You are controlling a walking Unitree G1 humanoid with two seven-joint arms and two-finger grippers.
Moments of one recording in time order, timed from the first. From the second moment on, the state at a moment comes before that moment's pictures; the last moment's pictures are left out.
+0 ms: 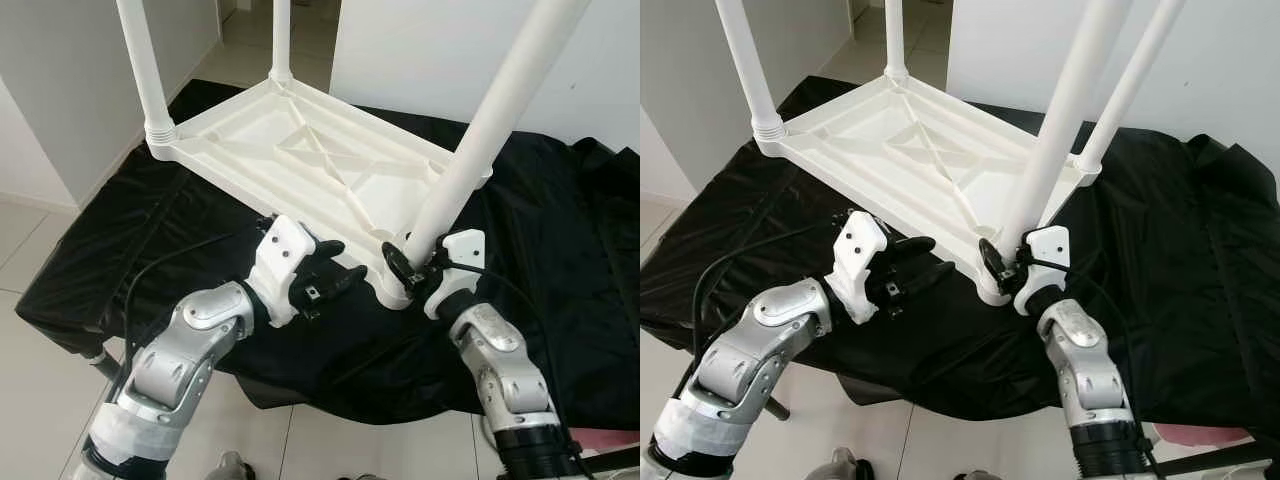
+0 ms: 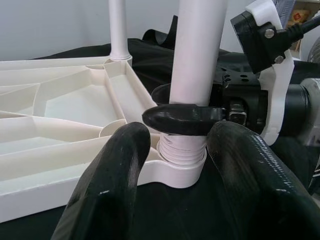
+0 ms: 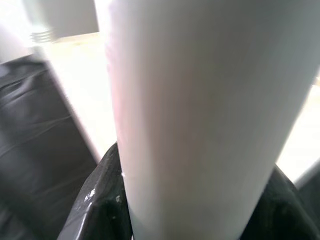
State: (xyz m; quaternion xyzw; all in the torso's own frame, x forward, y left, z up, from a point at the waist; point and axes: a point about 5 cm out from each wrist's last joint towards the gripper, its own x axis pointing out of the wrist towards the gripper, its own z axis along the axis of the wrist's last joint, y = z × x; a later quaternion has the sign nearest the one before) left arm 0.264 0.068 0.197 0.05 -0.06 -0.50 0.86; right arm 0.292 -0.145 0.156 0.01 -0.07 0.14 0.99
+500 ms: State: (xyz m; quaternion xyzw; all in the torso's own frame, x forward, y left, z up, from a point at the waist) left arm 0.264 0.064 0.197 0.05 -0.06 -0.50 0.86; right arm 0.290 -0.125 0.153 0.06 -0.06 -0.03 1.00
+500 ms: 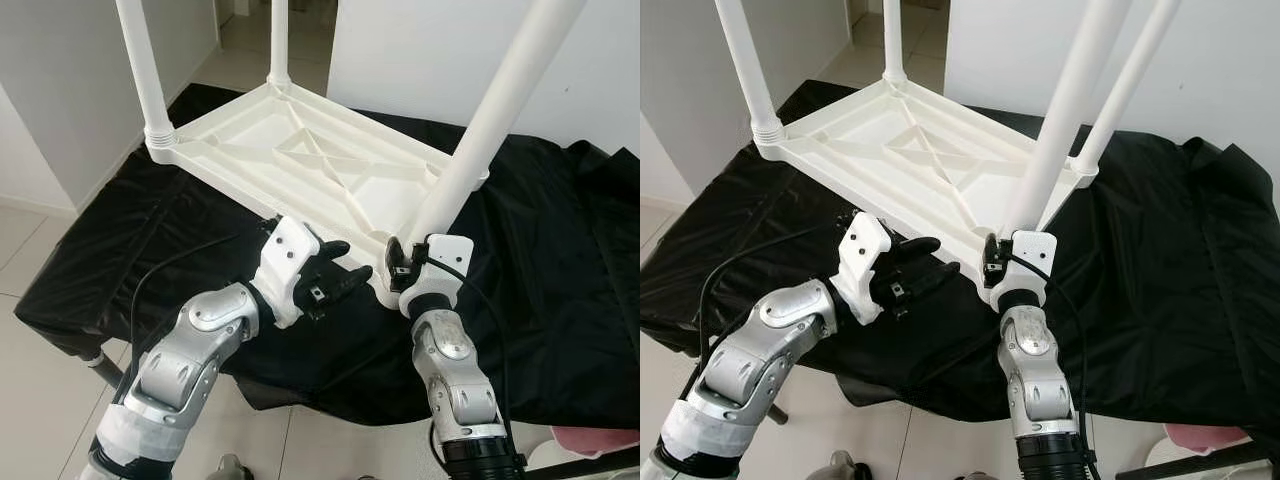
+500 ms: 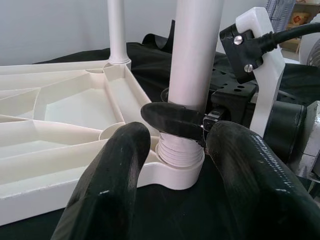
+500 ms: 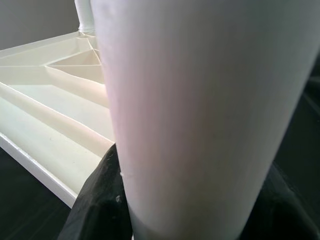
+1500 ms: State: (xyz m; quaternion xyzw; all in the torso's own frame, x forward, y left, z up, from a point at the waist) left arm 0.262 0.064 0.195 0.05 -0.06 -0.50 0.86; right arm 0.283 -0.156 0.162 0.00 -0.08 0.21 0.97
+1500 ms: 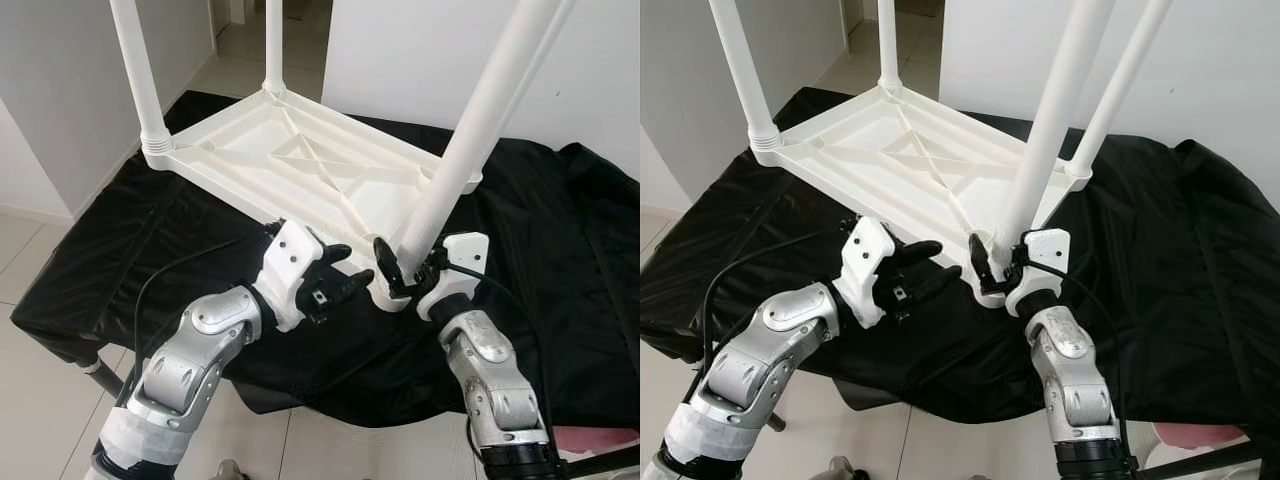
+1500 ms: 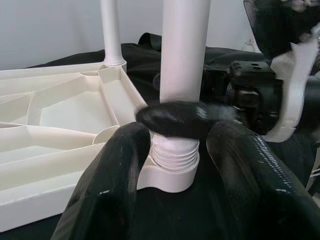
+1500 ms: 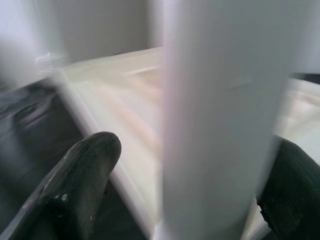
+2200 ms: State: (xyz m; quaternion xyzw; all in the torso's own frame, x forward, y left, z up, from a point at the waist) left arm 0.259 0.069 0.196 0.05 -0.06 -0.49 0.87; right arm 0.316 -0.162 0.155 -0.03 -0.04 0.37 0.93
